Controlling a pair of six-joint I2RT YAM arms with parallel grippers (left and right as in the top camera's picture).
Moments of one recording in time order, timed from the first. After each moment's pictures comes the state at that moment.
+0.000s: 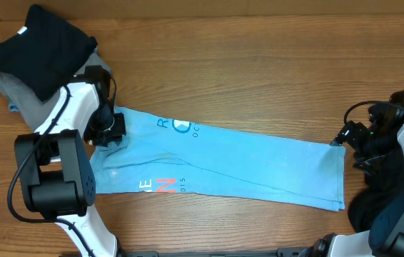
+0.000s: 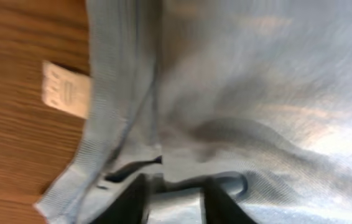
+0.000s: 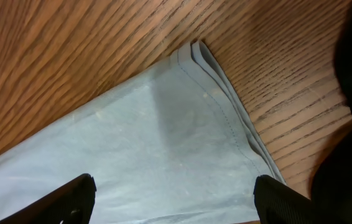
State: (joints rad) left arm 0.07 1.98 1.39 -1.12 -0.06 -0.15; right arm -0.44 1.63 1.15 -1.13 -0.22 0.28
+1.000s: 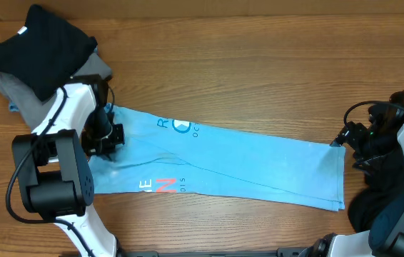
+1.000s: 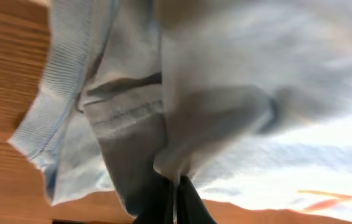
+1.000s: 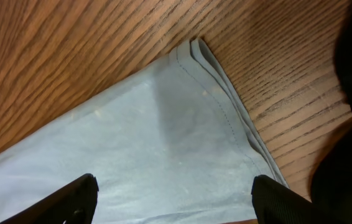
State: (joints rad) left arm 0.09 1.98 1.40 -1.33 0.00 -0.14; right arm -0.44 1.63 1.15 -1.13 -0.22 0.28
